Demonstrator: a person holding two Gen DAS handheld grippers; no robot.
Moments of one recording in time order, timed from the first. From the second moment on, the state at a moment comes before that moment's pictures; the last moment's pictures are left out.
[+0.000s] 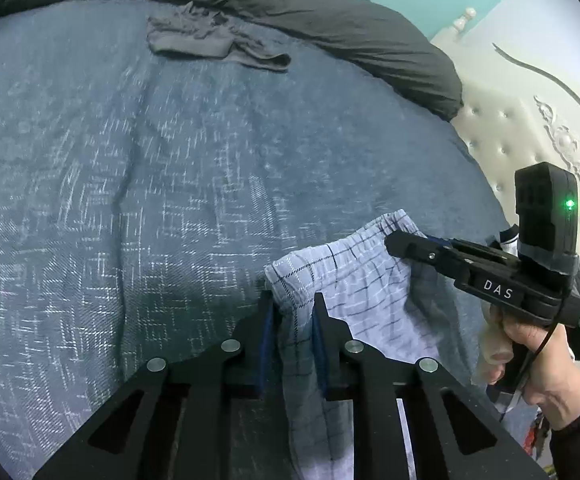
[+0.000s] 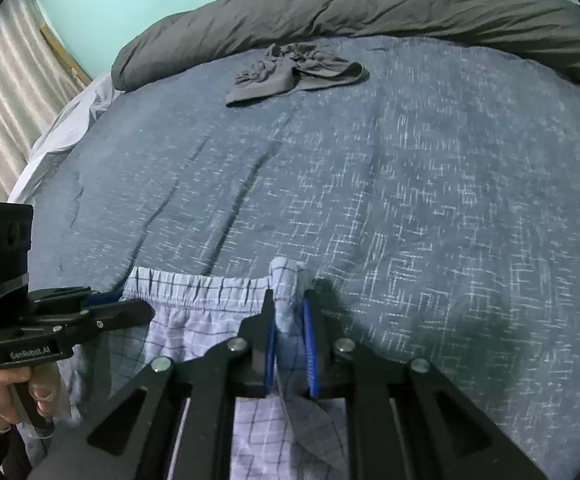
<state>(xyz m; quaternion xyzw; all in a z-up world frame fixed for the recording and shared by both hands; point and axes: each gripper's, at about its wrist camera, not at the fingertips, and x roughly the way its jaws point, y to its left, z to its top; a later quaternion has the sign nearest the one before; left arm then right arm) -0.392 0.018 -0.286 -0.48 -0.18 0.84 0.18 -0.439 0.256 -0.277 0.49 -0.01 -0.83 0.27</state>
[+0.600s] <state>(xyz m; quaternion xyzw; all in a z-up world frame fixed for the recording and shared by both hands) -0.355 0.044 -0.184 -0.43 -0.13 0.87 0.20 -0.391 0.284 -0.181 0.42 -0.03 -0.86 0.28</state>
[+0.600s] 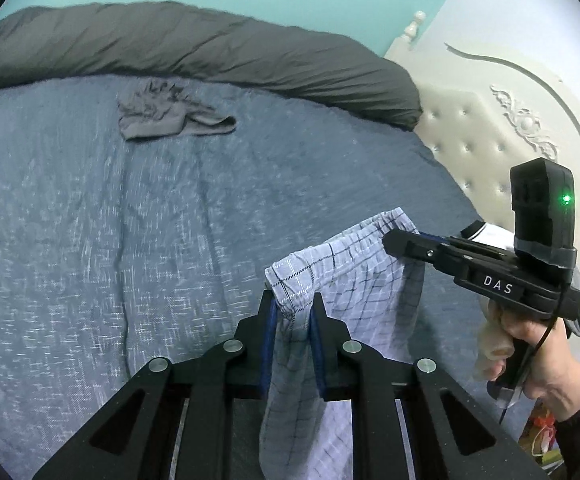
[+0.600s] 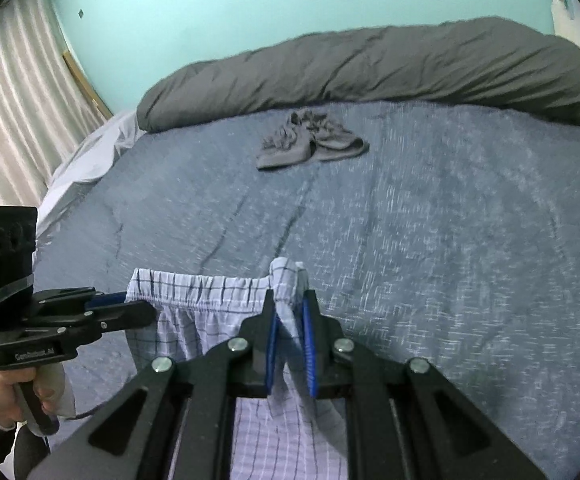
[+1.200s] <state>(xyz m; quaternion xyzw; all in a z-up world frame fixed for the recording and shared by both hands) -0.285 0.081 -0.047 -0.36 -0.10 0.90 0.22 -0.315 0.328 -0.046 0.33 -0.05 -0.90 0.29</state>
